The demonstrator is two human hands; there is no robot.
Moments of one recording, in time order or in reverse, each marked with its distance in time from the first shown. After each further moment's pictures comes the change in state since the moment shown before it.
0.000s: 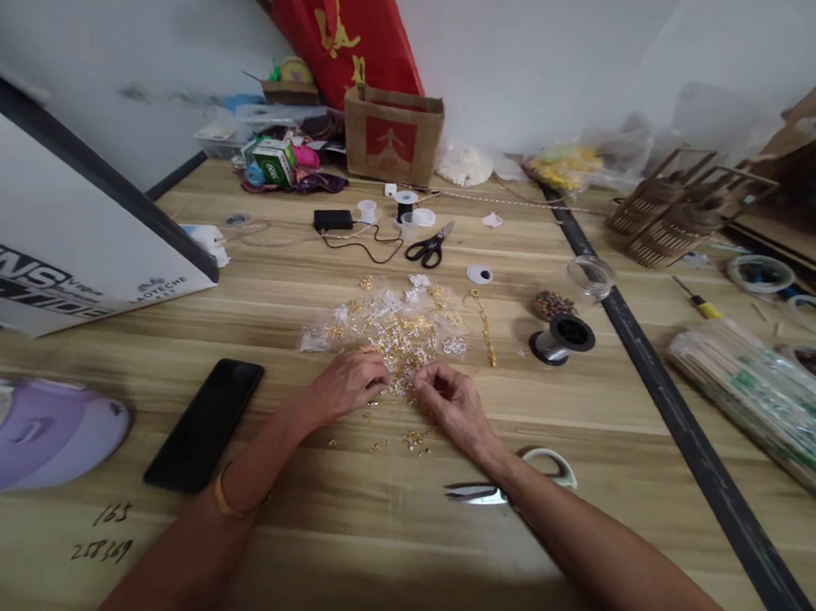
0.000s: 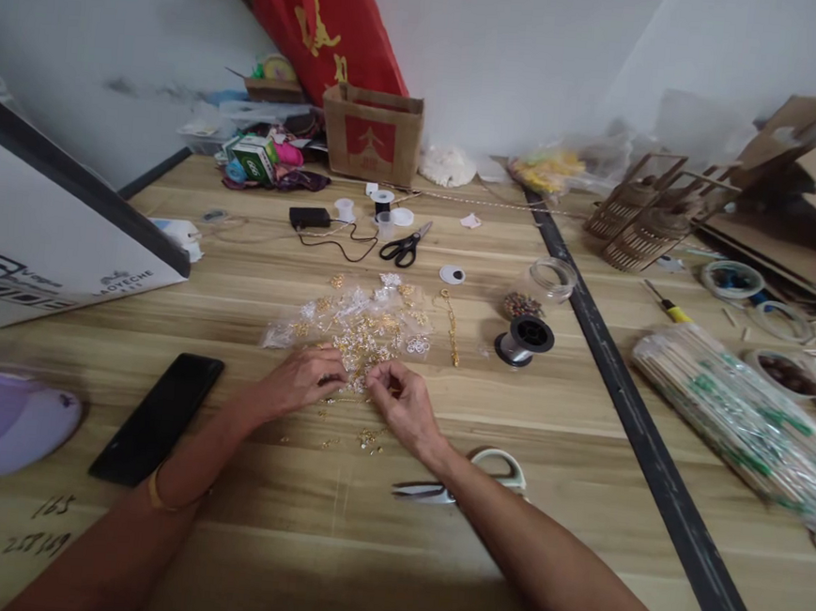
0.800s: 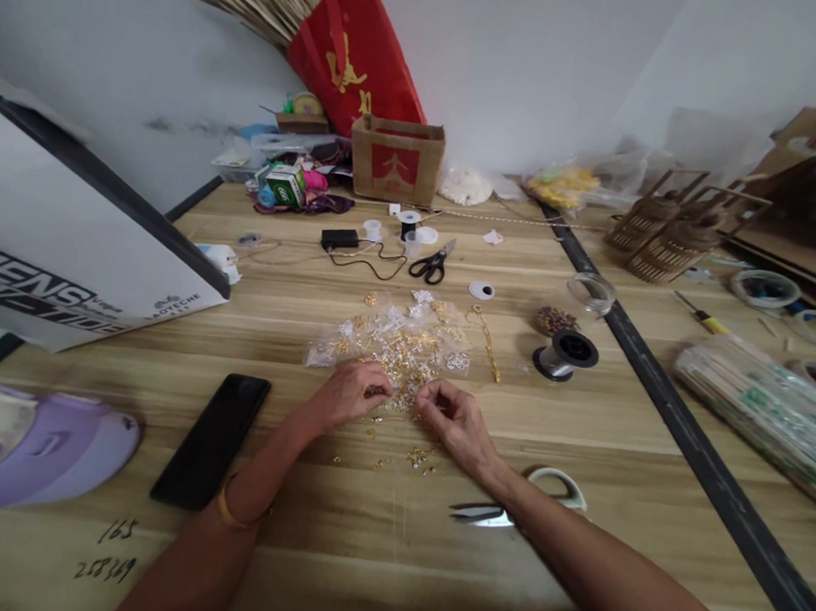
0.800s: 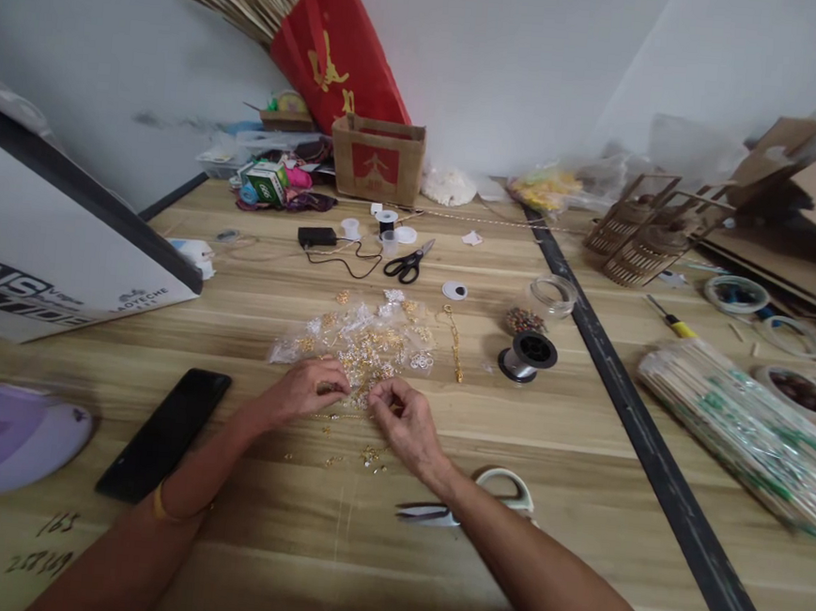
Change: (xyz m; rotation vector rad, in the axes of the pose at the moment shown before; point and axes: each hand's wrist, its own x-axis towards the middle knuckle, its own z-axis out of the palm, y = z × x) left_hand 0.000 -0.006 -0.004 -0.201 0.094 -0.046; right_hand -0.002 -0.001 0.001 -0.110 -0.012 -0.021
